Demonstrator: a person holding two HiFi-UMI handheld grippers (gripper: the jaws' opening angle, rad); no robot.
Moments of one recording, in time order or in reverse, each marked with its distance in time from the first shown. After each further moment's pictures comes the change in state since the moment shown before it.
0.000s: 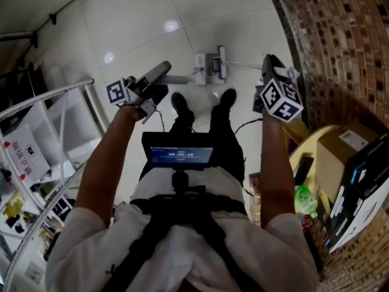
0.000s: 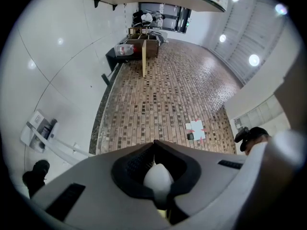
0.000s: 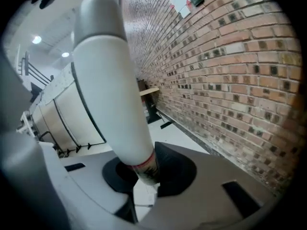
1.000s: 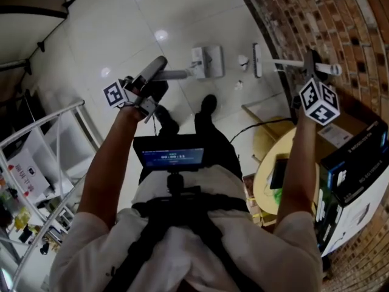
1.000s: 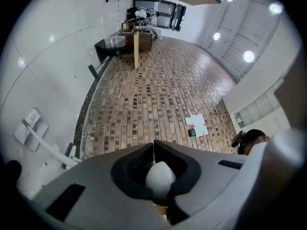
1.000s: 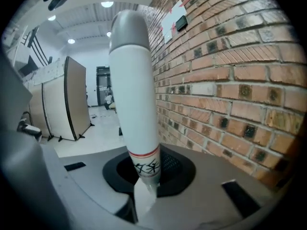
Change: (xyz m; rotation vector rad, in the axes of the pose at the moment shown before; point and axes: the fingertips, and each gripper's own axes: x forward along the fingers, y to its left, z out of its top) left arm 0.181 -0.017 -0.042 0.060 0.006 -0.081; right arm -0.072 -0.249 0.158 -0.202 -0.172 -0.204
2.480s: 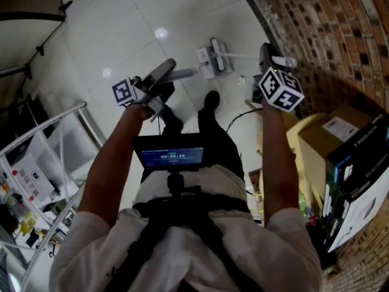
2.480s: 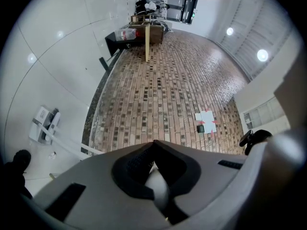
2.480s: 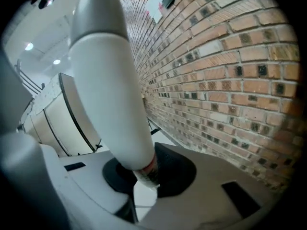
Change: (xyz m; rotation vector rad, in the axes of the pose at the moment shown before) left arm 0.000 0.036 -0.025 -0.092 0.077 0.095; right arm 0.024 0.120 -0.079 0.273 0.115 0.115
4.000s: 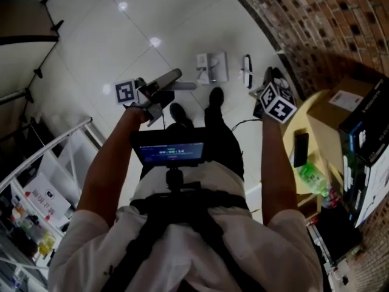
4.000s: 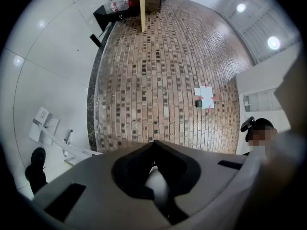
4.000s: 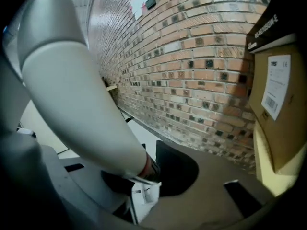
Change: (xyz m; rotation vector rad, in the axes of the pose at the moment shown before) left arm -0.021 -0.008 -0.040 0.021 0.362 0.007; right arm -0.087 -0.052 -0.109 0.097 0.097 -0.373
